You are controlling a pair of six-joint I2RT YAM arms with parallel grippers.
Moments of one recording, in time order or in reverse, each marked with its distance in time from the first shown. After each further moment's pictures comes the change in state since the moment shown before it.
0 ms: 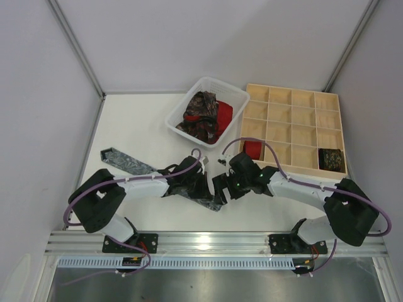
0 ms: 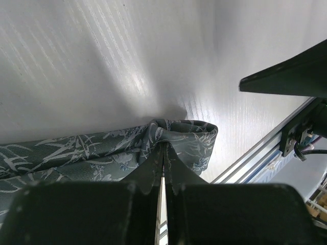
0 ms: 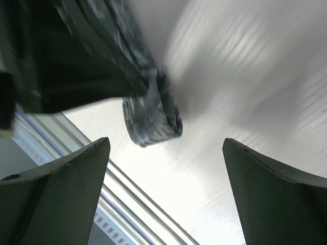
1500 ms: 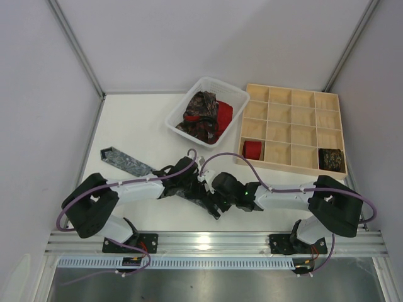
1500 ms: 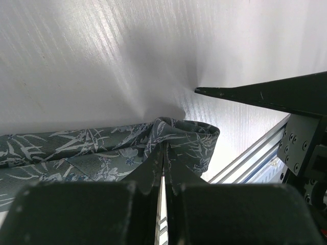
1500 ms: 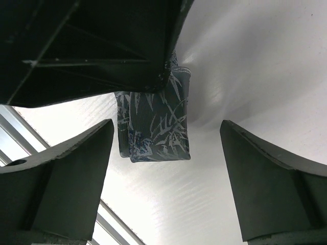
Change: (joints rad) left arm 0.010 -0.069 -0.039 -0.021 -0.008 0.009; right arm 0.289 0.114 -0.077 0.210 0.295 -0.232
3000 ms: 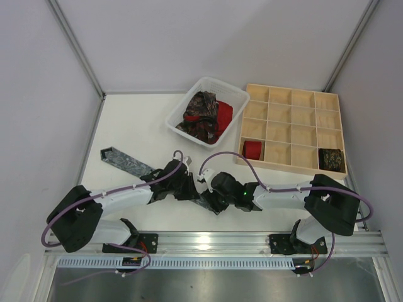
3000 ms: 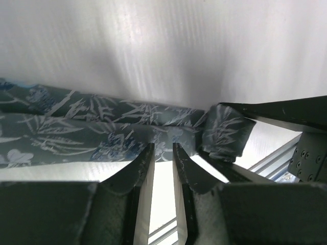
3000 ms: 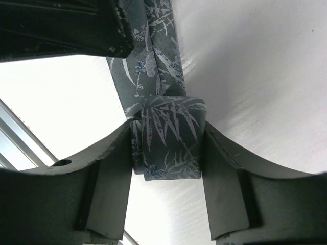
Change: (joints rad) left arm 0.059 -0.157 -0.094 -0.066 -0.103 -0.016; right arm 0.000 0.027 -0.006 0.072 -0.003 0.029
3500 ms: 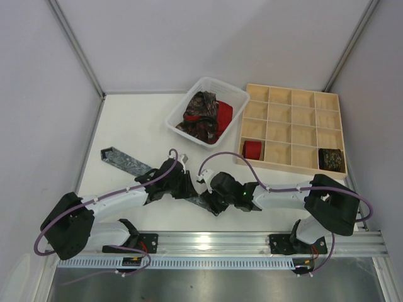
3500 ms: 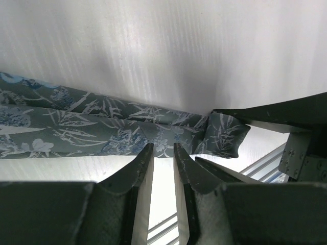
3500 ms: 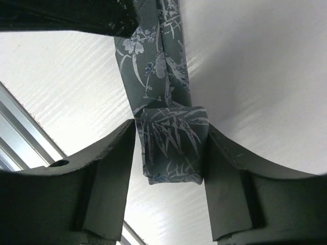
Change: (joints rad) left arm 0.020 -0.083 -0.006 -0.044 -0.023 0.000; right arm -0.002 0.003 0.007 -0.008 -0.023 0.008
